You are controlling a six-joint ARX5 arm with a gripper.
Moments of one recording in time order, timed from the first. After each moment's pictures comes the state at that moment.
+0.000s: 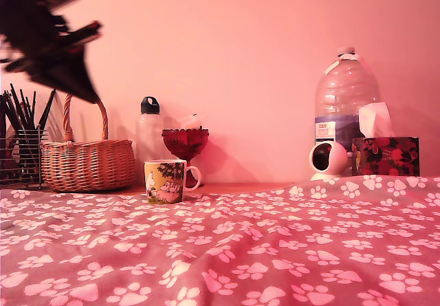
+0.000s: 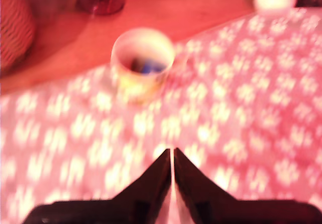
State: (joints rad) arm -0.17 1.45 1.08 -0.32 0.30 0.04
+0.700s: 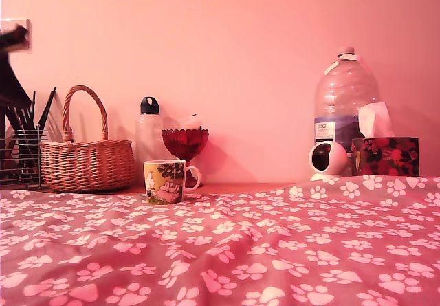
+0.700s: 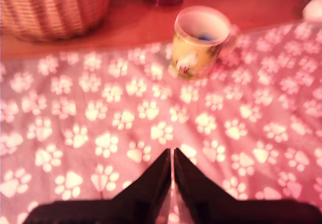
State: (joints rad) arm -0.05 1.07 0.57 0.06 0.27 -0.03
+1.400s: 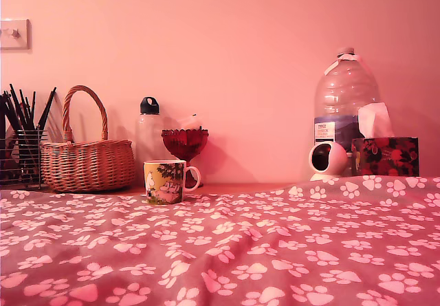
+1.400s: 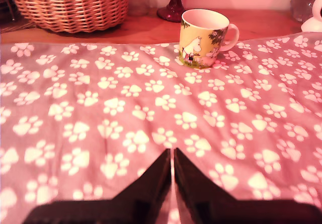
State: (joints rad) arm -0.03 0.74 0.15 0.23 0.25 -0.09
